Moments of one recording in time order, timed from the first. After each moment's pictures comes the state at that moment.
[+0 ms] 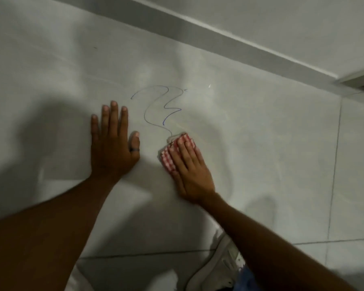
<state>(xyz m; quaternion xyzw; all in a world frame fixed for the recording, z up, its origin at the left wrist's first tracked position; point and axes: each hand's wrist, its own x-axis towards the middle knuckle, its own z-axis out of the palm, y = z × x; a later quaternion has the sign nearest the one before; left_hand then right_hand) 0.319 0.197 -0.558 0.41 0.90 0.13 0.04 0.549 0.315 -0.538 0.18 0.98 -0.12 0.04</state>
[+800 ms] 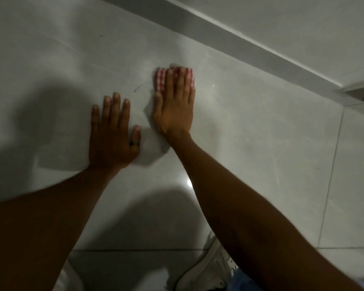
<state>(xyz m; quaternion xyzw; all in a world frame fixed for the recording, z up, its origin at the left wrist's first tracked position) 0.318 0.194 -0.565 0.42 0.90 0.13 0.03 0.374 0.369 -0.530 0.37 0.92 -0.13 0.00</state>
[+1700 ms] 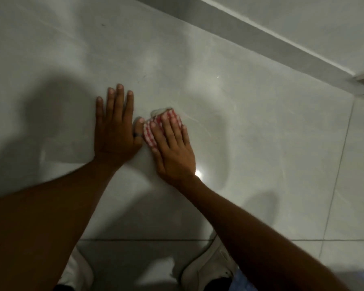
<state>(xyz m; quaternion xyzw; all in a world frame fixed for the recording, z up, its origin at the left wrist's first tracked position) 0.317 0.195 -0.561 0.42 0.90 0.14 0.03 0.482 0.286 -0.543 0.24 0.96 -0.14 0.02</state>
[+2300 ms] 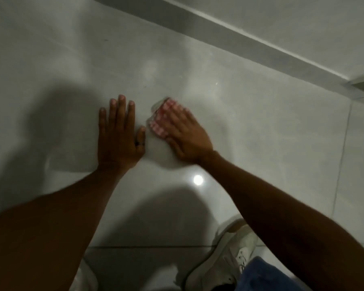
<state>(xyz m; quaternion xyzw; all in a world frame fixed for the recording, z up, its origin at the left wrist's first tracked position) 0.314 0.193 -0.561 0.42 0.90 0.13 0.04 0.462 0.379 -0.539 0.07 0.99 -0.10 0.04</state>
